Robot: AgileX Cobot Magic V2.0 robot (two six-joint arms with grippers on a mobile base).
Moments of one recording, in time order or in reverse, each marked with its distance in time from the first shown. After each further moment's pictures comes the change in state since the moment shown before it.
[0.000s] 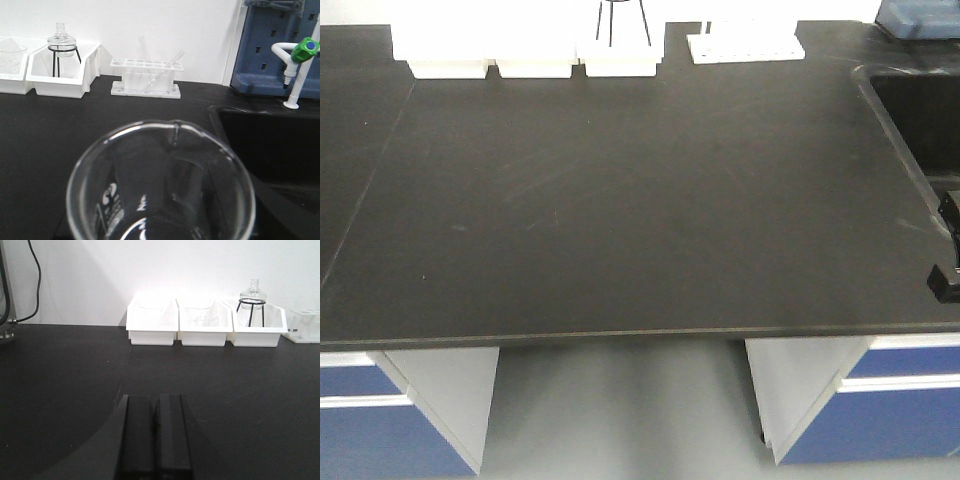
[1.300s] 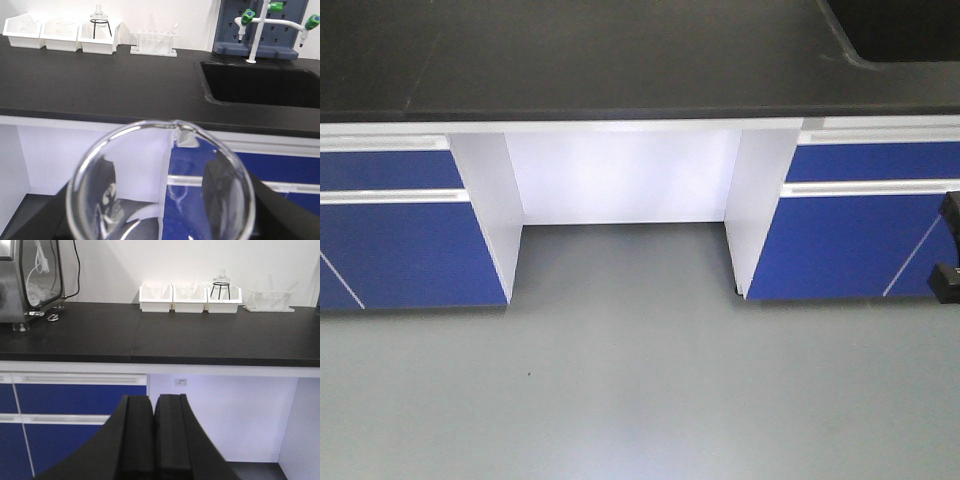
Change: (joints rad) left arm 0.000 0.000 0.000 0.000 0.000 0.000; right arm 0.000 0.000 0.000 0.000 0.002 0.000
